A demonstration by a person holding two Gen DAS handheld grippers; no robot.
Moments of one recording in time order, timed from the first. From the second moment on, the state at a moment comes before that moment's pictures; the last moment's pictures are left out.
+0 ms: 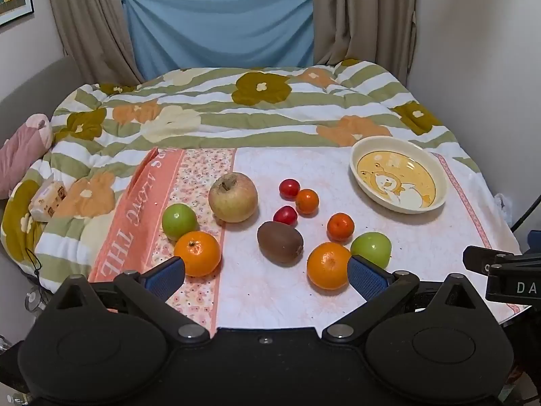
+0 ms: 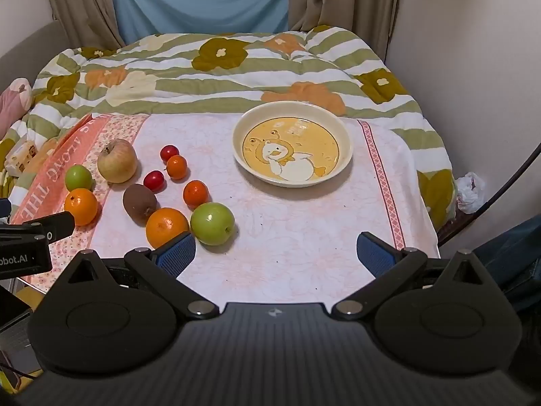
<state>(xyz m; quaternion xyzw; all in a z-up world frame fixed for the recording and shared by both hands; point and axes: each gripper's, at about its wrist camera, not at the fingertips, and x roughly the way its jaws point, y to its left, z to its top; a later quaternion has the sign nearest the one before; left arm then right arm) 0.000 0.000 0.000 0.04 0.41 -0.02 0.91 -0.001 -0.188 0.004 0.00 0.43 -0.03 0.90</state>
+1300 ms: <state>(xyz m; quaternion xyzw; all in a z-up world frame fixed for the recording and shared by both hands) 0.002 -0.003 -0.001 0.05 0.40 -0.02 0.91 0.002 -0.189 0.004 0.00 0.43 -0.03 0.90</state>
